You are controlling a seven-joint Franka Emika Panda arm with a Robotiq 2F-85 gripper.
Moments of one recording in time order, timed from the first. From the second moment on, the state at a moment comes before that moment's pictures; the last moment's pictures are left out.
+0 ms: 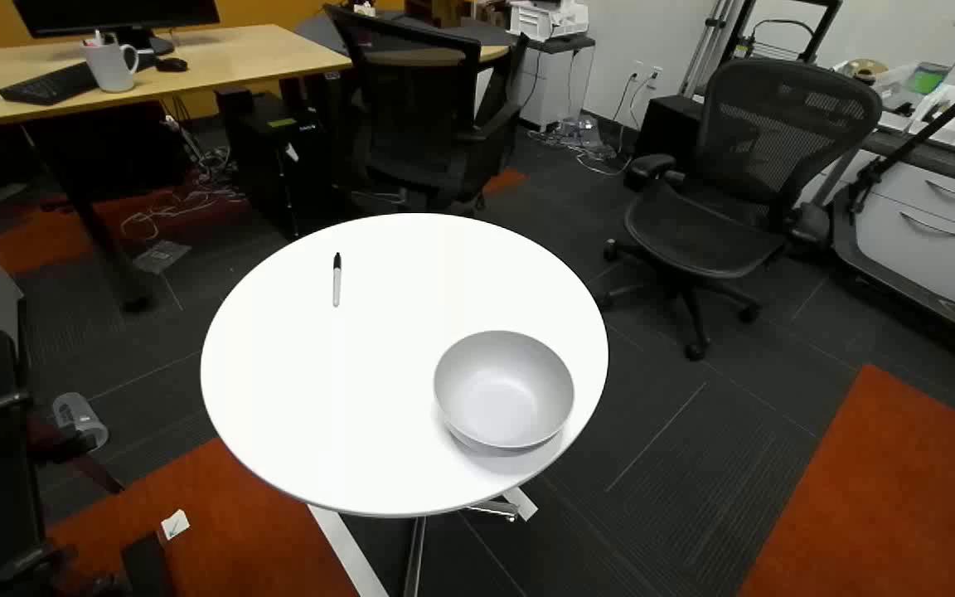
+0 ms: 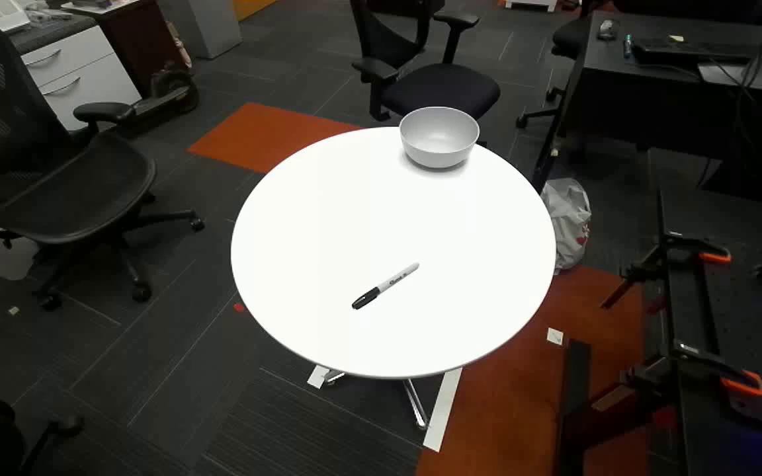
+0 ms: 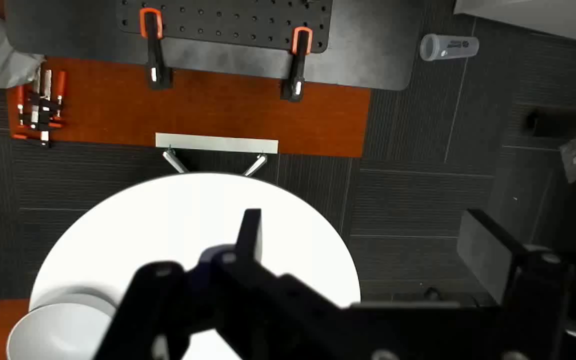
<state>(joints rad) 0.08 -0.92 -0.04 -2.46 0.13 1.50 -0.04</state>
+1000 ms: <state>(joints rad) 0.10 -0.72 -0.04 -2.45 0.05 1.89 -0.27</state>
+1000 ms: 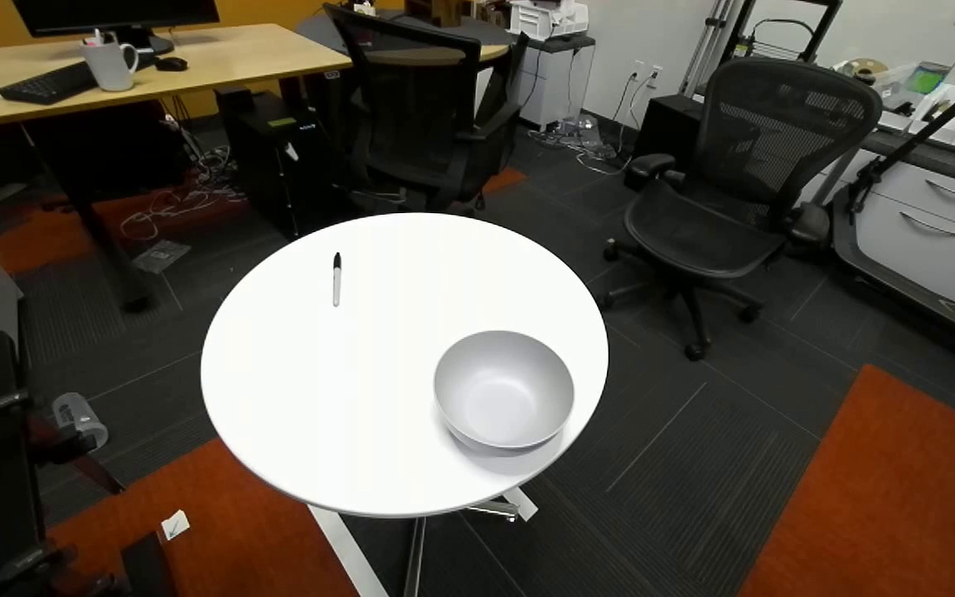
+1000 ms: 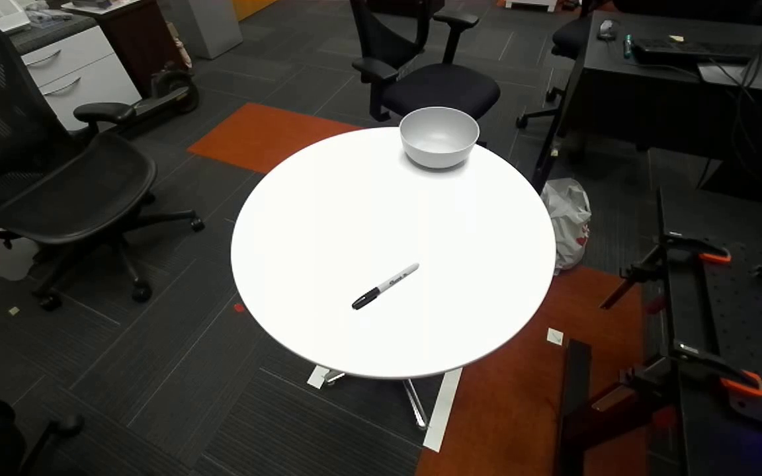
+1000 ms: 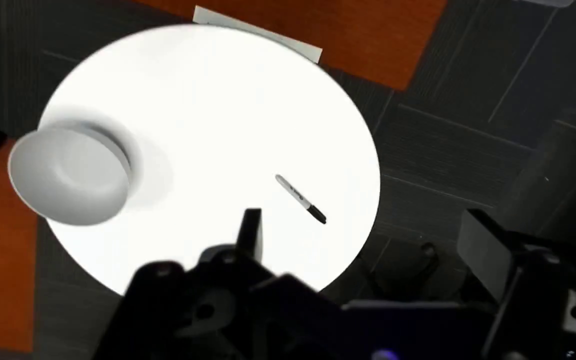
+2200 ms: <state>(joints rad) 0.14 0.12 0.02 -2.10 0.09 2.22 -0.70</state>
